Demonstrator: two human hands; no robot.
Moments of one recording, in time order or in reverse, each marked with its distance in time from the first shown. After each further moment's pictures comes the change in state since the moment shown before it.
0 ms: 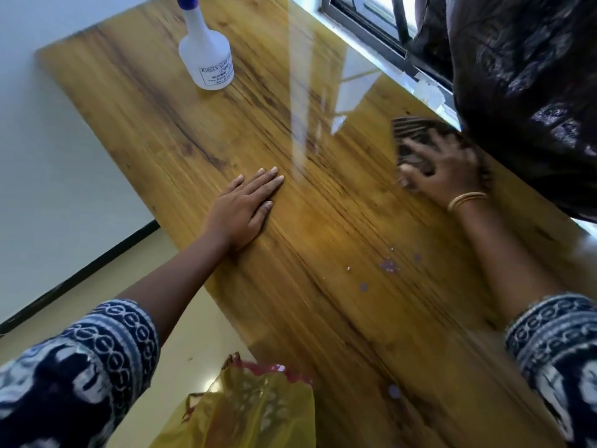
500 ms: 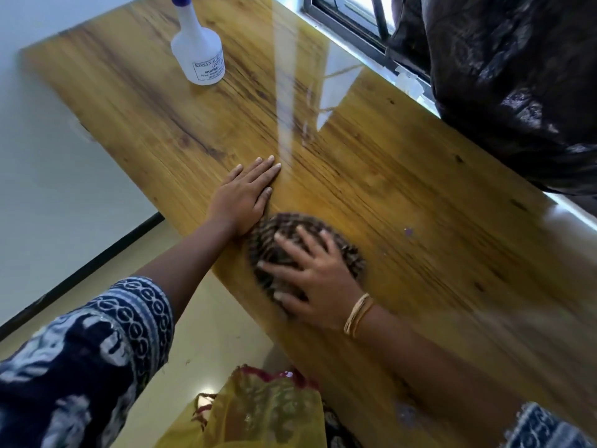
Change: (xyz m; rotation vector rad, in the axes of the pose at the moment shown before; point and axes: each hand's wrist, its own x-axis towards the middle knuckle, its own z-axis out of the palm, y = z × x) left_hand -0.001 0.002 0.000 0.049 0.007 -0.008; right_hand -0.206 -0.210 0.024 0.066 -0.242 -0.573
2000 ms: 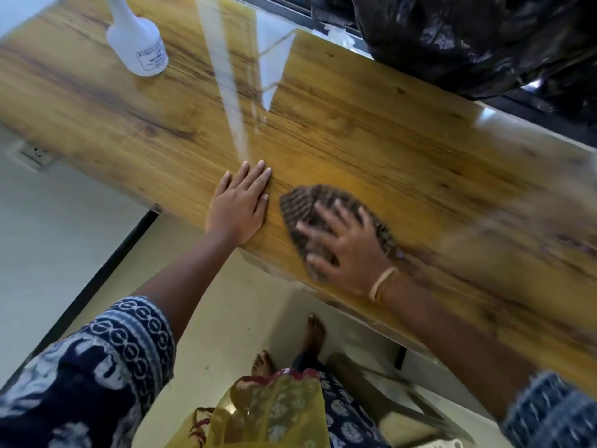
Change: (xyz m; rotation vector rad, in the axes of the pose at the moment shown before) left_hand -0.078 0.024 0.007 0.042 -0.018 0.176; right_hand -0.071 -0.049 0.016 -0.047 0.100 0.516
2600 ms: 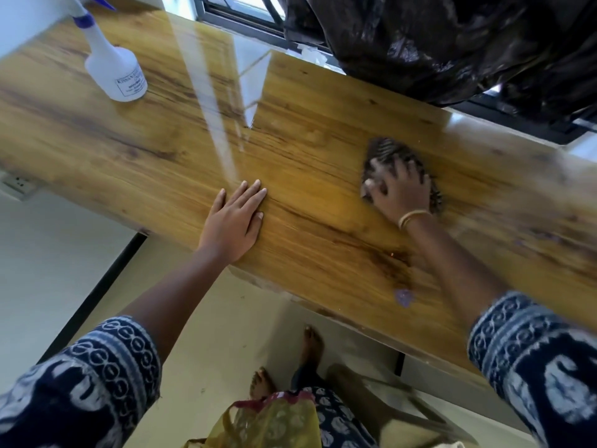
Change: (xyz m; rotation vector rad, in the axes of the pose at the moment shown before) left_hand 0.001 0.011 0.005 -0.029 0.029 0.113; right_hand 0.038 0.141 -0.027 0.025 0.064 0.621
